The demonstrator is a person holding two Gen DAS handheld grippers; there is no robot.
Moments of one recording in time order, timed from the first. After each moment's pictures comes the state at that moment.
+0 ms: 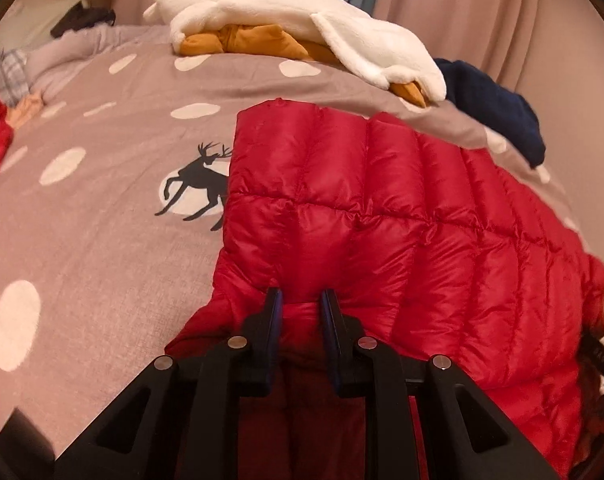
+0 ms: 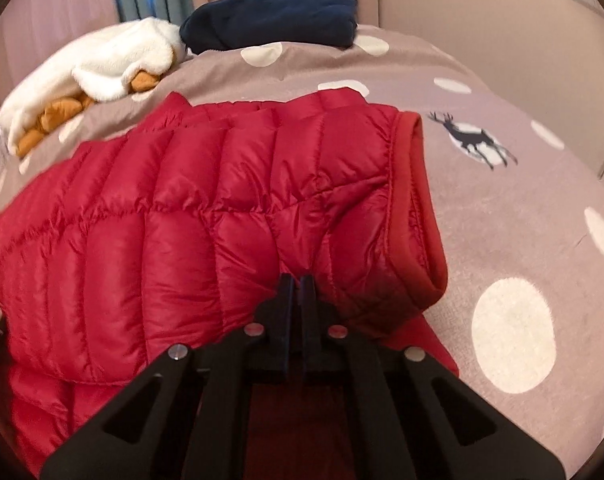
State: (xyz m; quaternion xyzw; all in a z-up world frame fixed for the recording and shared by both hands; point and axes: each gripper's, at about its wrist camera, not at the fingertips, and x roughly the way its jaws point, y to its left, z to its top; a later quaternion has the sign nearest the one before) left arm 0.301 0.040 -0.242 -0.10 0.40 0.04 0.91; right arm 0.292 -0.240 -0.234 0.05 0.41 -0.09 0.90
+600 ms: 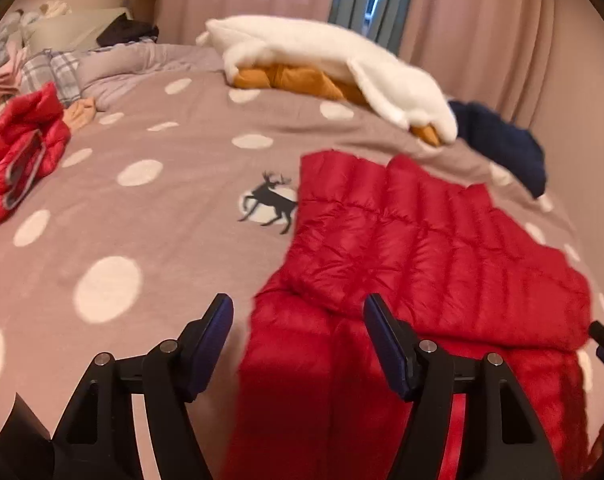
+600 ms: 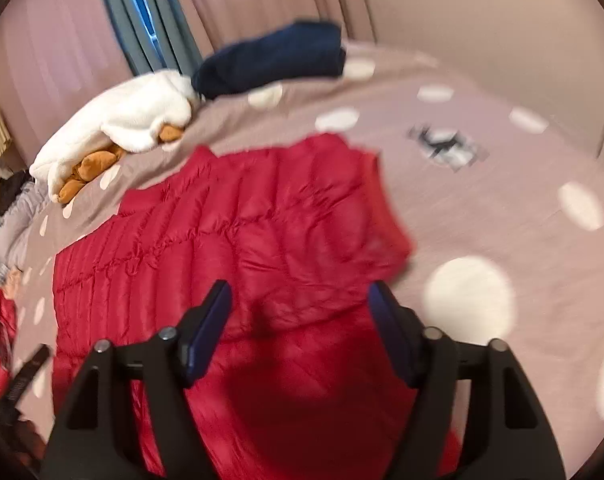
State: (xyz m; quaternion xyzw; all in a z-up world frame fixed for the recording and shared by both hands) left arm 0.210 0.066 -0.192 -0.14 0.35 0.09 0.92; right arm 0.229 -0.262 -0.176 0.14 0.36 -0.06 0.92
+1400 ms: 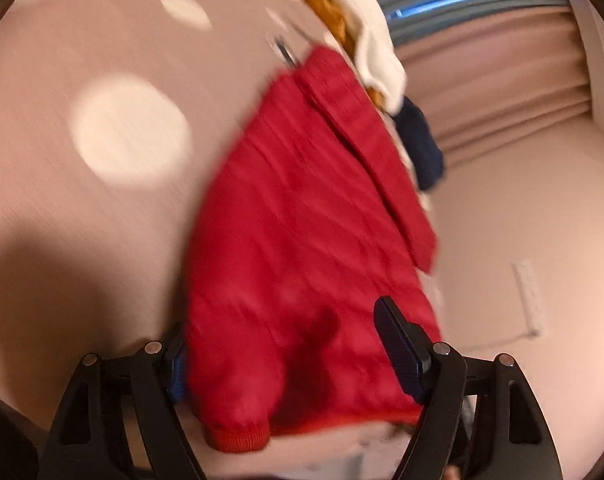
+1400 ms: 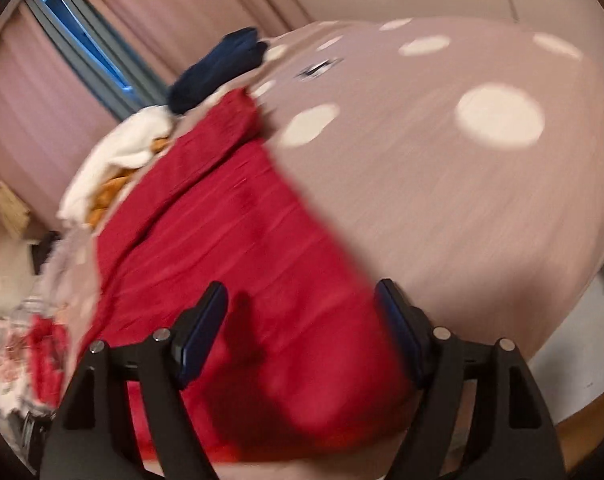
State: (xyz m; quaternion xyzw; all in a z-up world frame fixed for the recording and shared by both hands) left arm 0.041 0.068 -0.253 -0.46 0.40 -0.11 0.79; right arm 0.023 -0.304 -0.239 0.32 0.35 -0.05 0.88
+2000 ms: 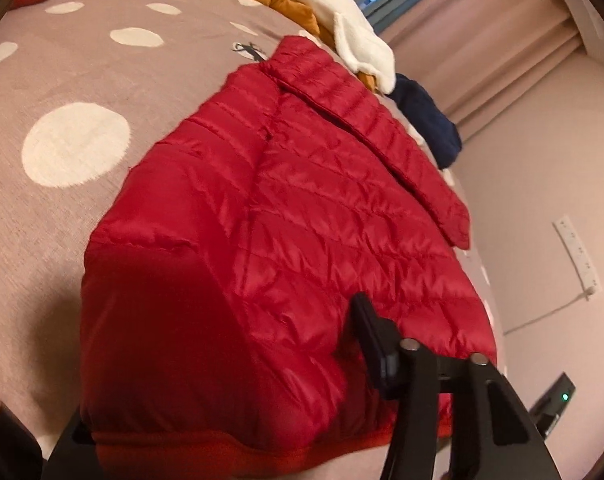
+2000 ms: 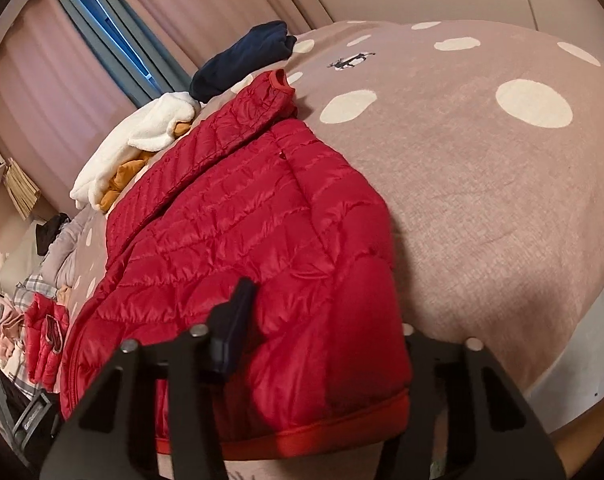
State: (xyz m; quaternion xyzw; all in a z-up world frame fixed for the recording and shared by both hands) left arm 0.063 0.020 -0.254 -0.34 0.39 -0.05 0.85; right arm 0.030 -0.273 -0.248 0.28 0.34 -0.04 0.90
